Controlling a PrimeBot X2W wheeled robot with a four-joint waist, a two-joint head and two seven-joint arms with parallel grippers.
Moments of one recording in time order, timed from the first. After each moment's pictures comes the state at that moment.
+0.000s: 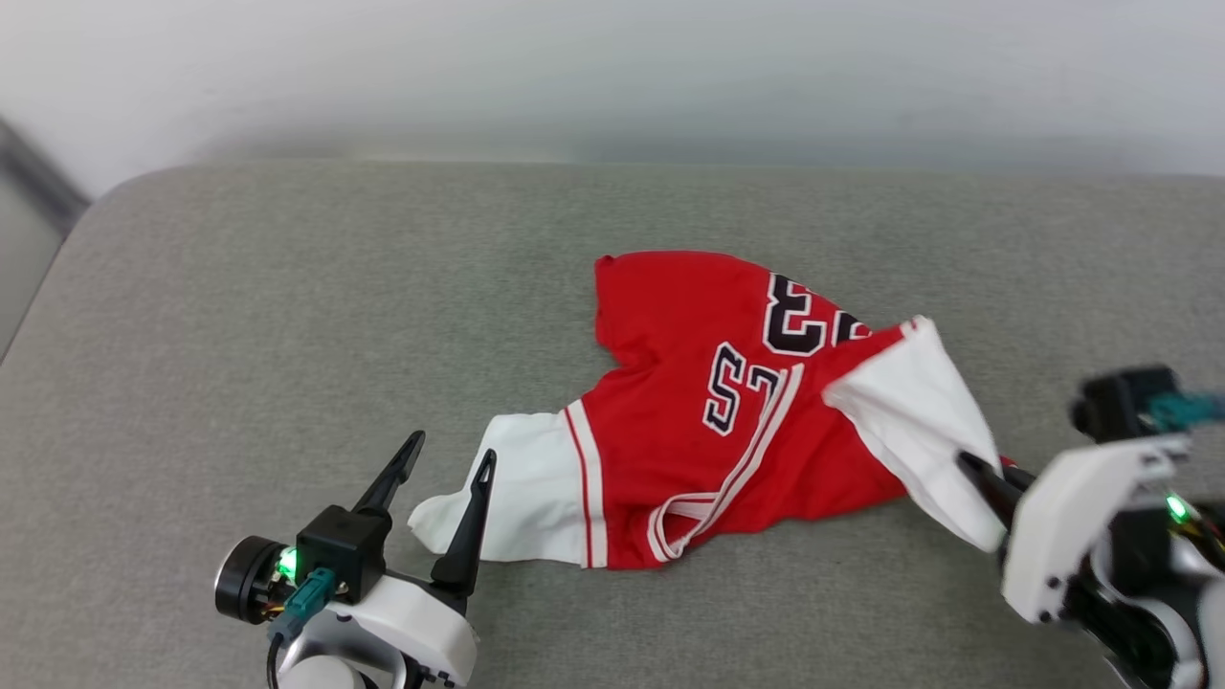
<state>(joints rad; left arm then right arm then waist) -0.15 0.33 -0.41 0.17 -0.36 0.05 -0.26 -0.16 -0.21 0.01 -0.09 0.43 0.13 0.76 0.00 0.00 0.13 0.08</state>
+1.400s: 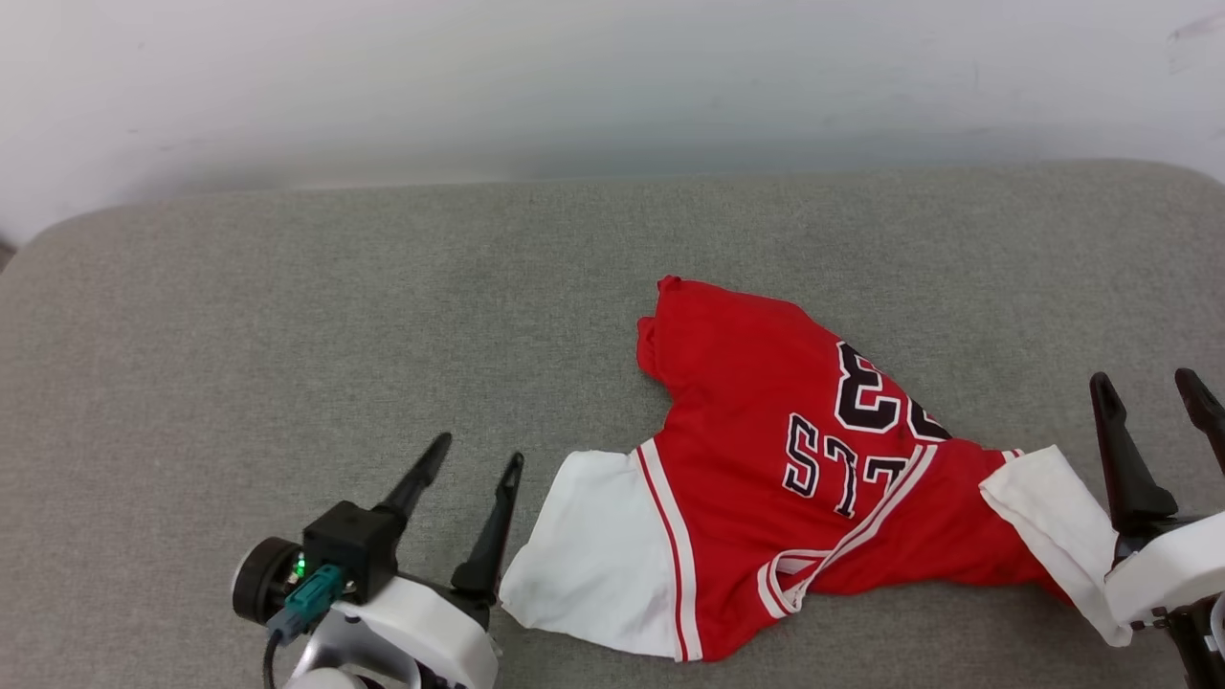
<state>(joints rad) -0.11 0.35 -0.44 0.01 -0.42 0.06 -0.17 -0.02 -0.19 -0.17 -0.21 0.26 0.13 0.22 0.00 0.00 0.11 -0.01</state>
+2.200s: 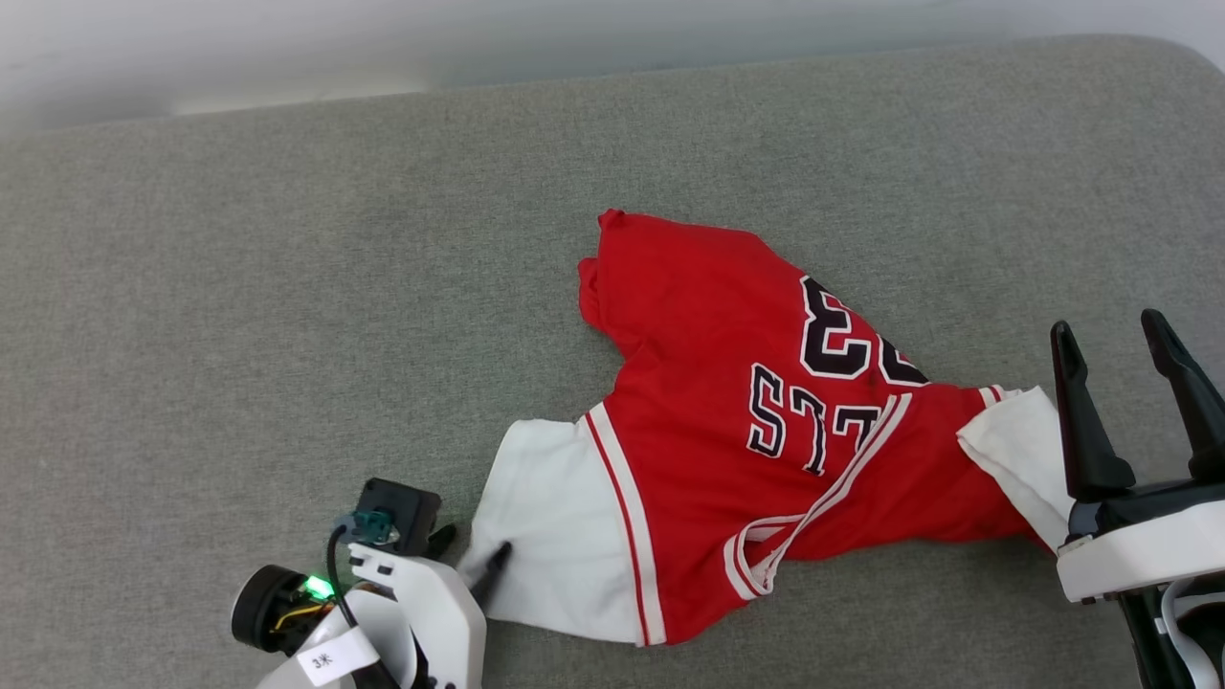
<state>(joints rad) -0.15 0.43 -0.52 0.03 -0.52 0.12 0.45 -0.06 -0.17 -0.08 -0.23 0.21 0.13 0.02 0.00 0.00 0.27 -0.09</state>
